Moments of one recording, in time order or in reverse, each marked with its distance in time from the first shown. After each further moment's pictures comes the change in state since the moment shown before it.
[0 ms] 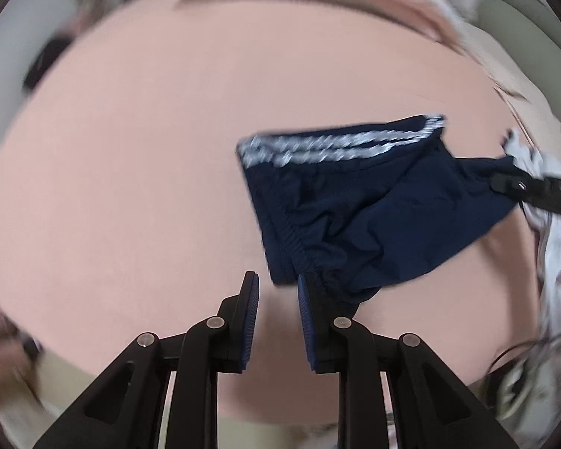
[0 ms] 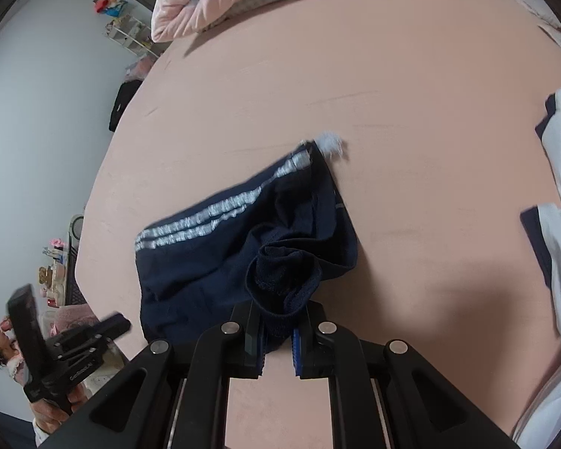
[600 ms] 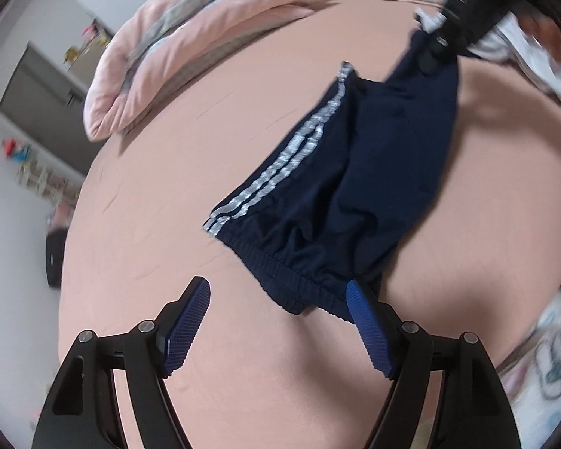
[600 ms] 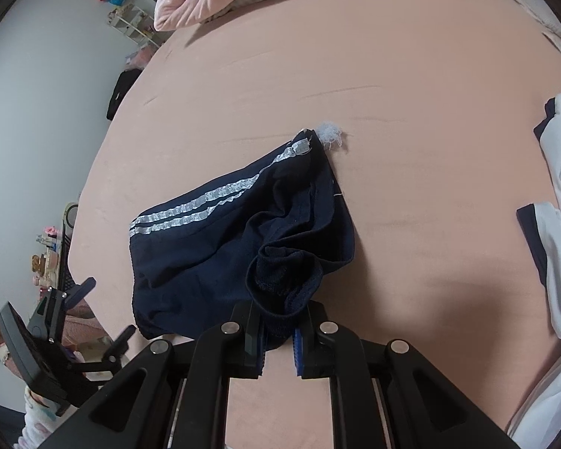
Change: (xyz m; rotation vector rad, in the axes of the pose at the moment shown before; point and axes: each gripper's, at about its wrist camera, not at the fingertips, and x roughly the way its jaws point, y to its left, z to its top) left arm 0.004 -0.045 -0.036 0.663 -0.218 0.211; right arm 0.000 0.001 -0.004 -0.030 0.018 -0.027
